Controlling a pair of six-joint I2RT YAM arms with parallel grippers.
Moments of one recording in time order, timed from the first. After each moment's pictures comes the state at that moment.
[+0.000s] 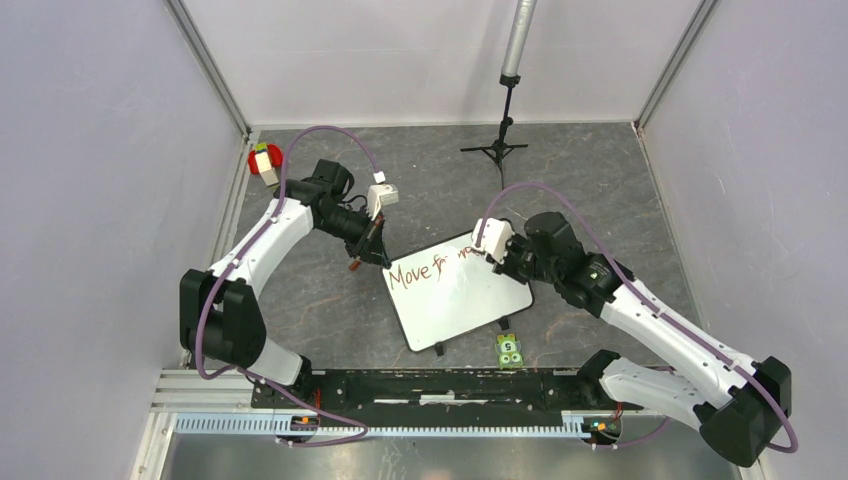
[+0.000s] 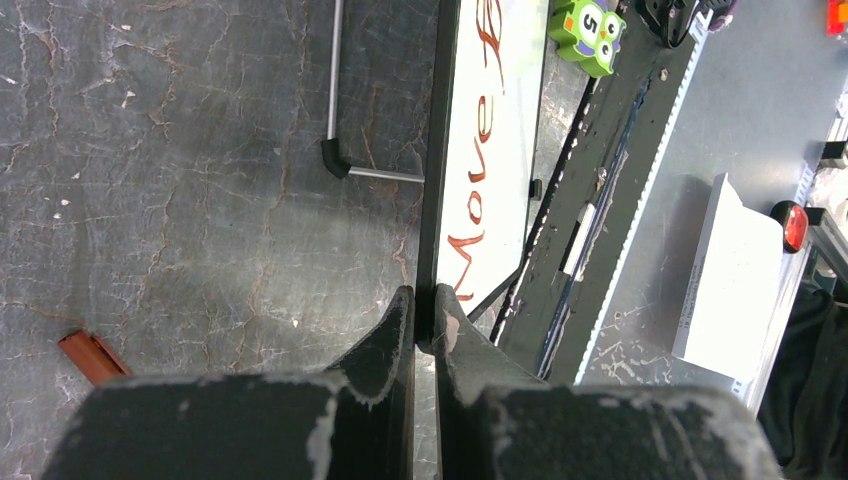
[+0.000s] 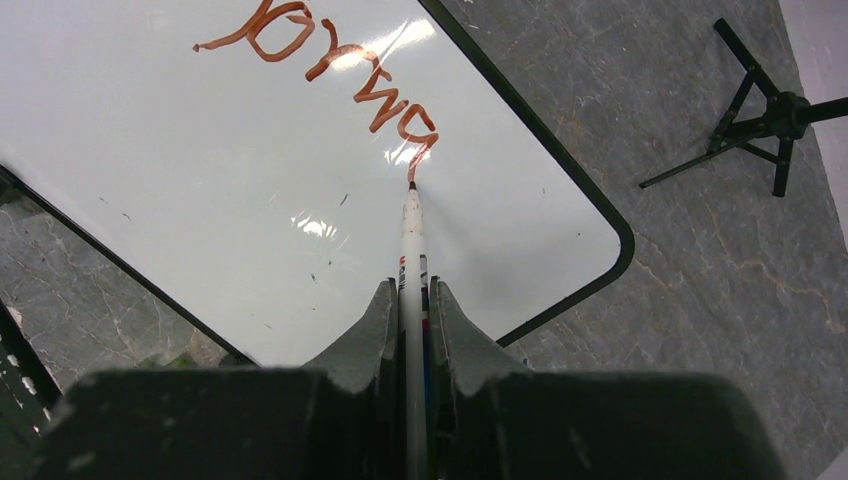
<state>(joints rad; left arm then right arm) -0.29 1.51 1.21 -1.00 0.83 0.51 0.69 0.99 0.82 -0.46 -0.13 -0.54</state>
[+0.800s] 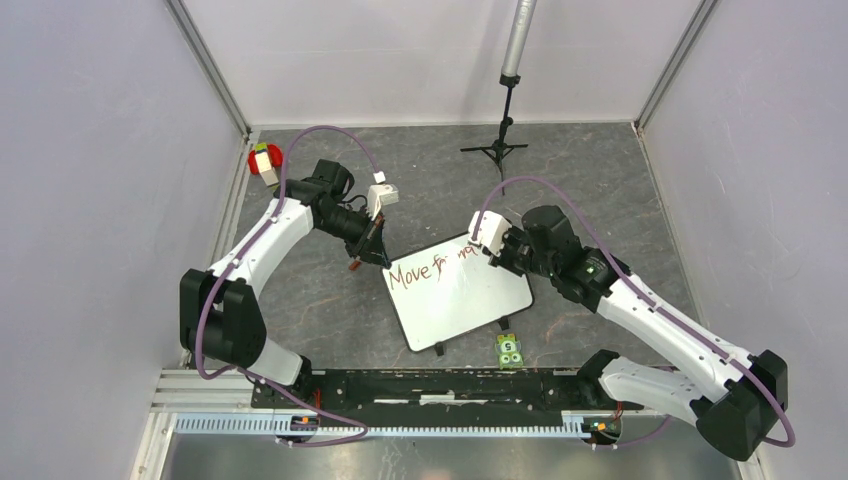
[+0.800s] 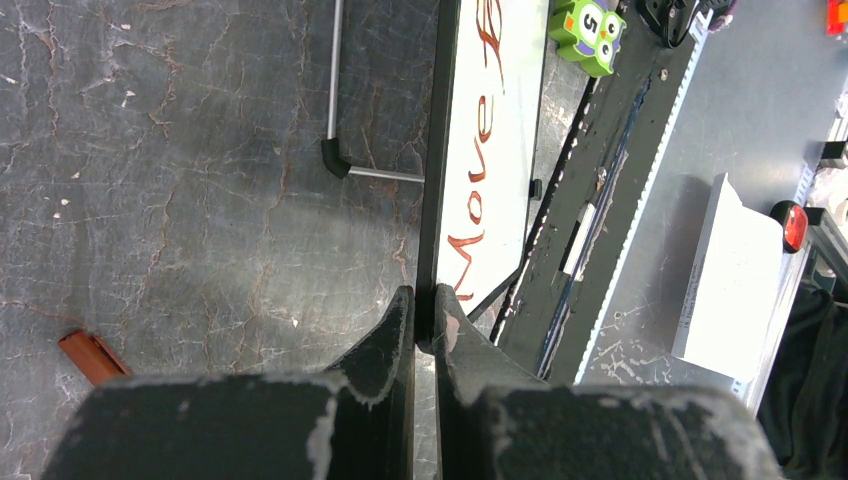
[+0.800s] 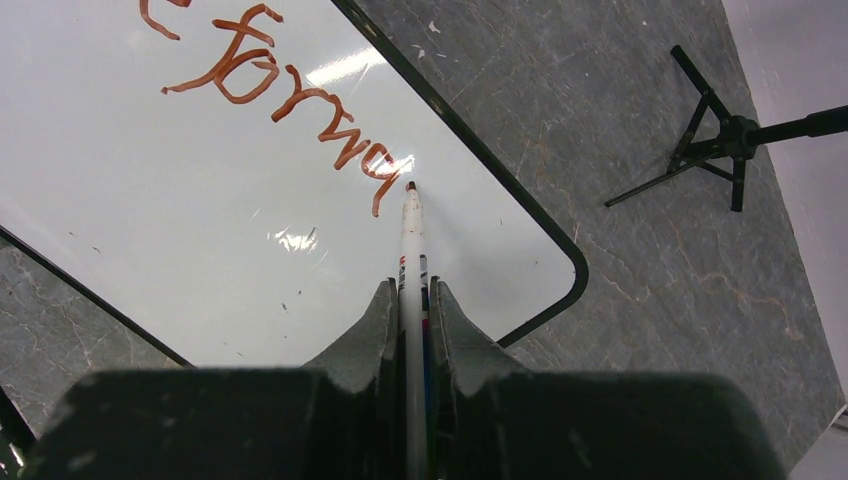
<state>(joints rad) -0.29 1.51 1.21 -1.00 0.83 0.51 0.69 1.03 0.86 -0.43 -0.10 -0.55</state>
